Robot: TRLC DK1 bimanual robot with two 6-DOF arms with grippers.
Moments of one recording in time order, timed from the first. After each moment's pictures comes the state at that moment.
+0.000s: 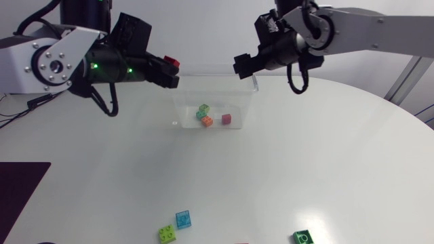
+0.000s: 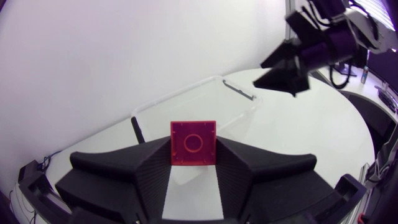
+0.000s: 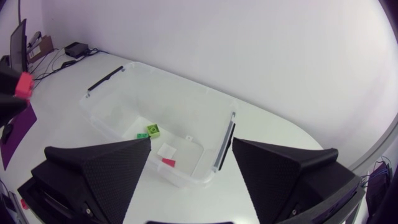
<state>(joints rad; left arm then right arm) -0.38 1.50 1.18 -0.12 0.11 0.20 0.41 1.77 1.50 -0.32 0.08 -0.09</state>
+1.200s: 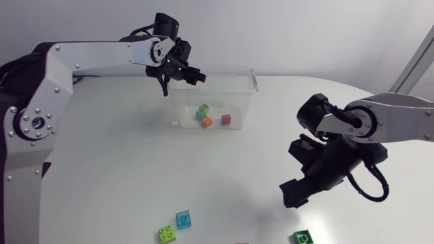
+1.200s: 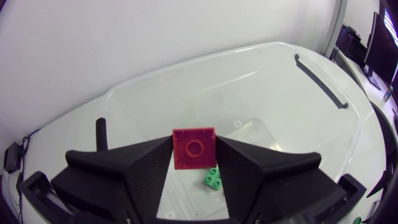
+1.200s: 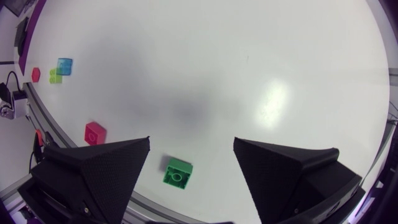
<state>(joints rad) -0.32 2.32 2.01 -0.39 0.06 0.13 0.35 1.48 0.86 -0.93 -0.12 -0.08</state>
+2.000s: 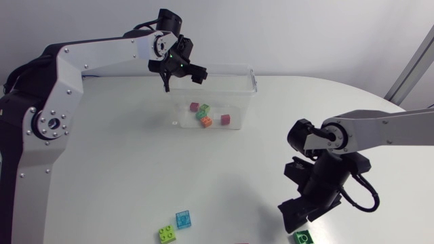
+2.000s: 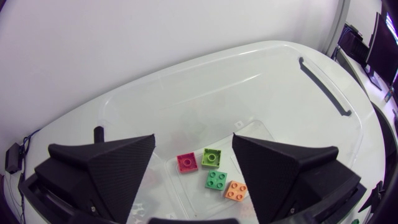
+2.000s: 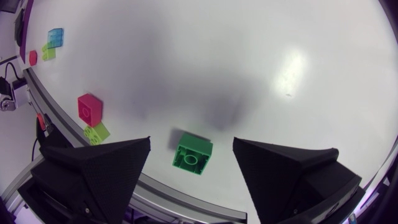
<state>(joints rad) -0.33 2.37 2.13 -0.49 0.05 0.13 0.36 1.62 0.81 -0.98 -0.20 -0.08</state>
